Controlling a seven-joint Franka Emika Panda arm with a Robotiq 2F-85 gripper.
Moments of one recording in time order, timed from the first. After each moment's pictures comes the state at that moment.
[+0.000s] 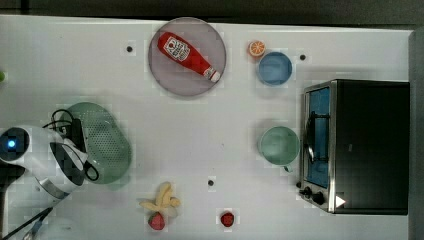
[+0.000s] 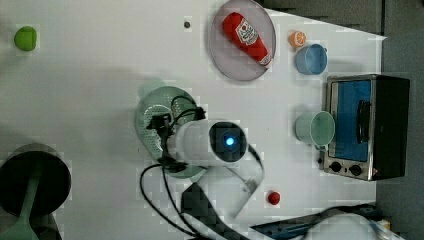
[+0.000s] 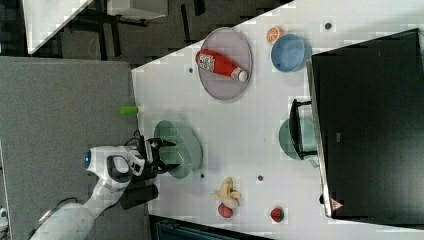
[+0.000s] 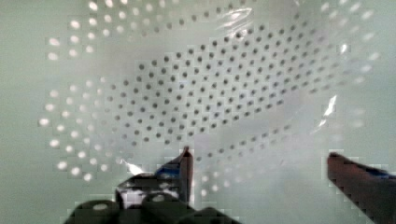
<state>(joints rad) 0.64 0.58 0.09 -1.96 0.02 0.89 1.21</state>
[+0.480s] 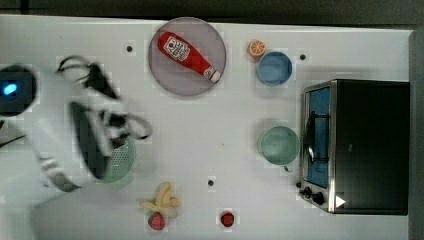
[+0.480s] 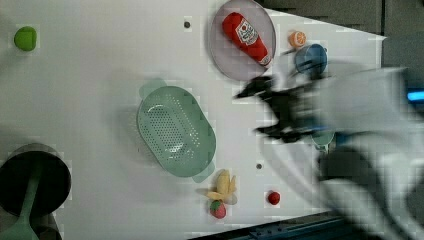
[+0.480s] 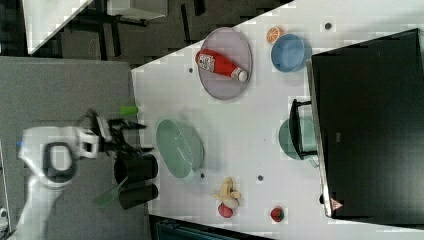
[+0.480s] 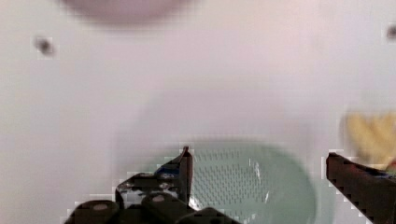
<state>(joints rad) 0.62 0.15 -0.20 -1.91 0.03 0.44 0.67</state>
